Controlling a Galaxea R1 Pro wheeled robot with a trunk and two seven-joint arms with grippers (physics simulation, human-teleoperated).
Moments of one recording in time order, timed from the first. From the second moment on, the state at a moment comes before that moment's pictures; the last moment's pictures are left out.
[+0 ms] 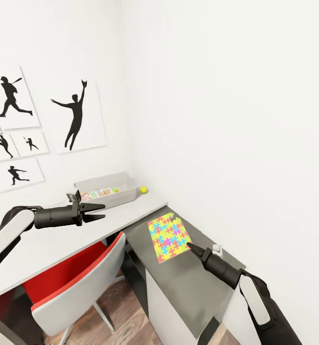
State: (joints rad) left arm -0.80 0.62 -0.41 -1.17 1.29 1.04 -0.74; right arm -0.38 -0.02 -0.13 -1.06 -0.76 0.68 0.68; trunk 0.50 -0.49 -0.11
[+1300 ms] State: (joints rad) left arm -0.81 0.62 -0.40 -1.17 1.29 1.04 -0.74; right arm -0.38 -0.02 -0.13 -1.06 -0.76 0.68 0.68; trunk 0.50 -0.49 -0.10
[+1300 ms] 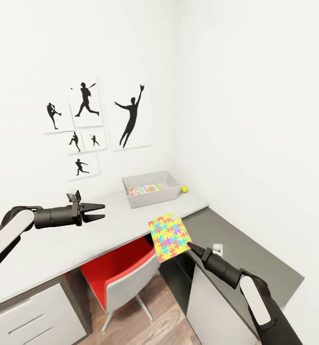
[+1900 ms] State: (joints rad) left arm -0.81 0.62 -0.40 -1.16 1.28 1.04 -0.74; right arm -0.38 -0.02 -0.13 -1.06 -0.76 0.68 0.68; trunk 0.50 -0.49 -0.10
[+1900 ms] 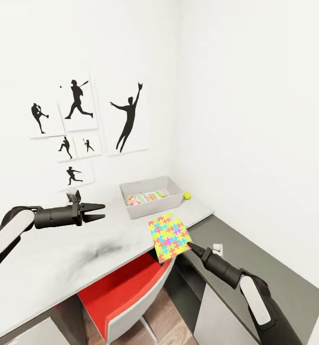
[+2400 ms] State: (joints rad) left arm -0.80 0.62 -0.40 -1.16 1.28 1.04 -0.74; right arm -0.38 -0.02 -0.13 -1.06 -0.76 0.68 0.68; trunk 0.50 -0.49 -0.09
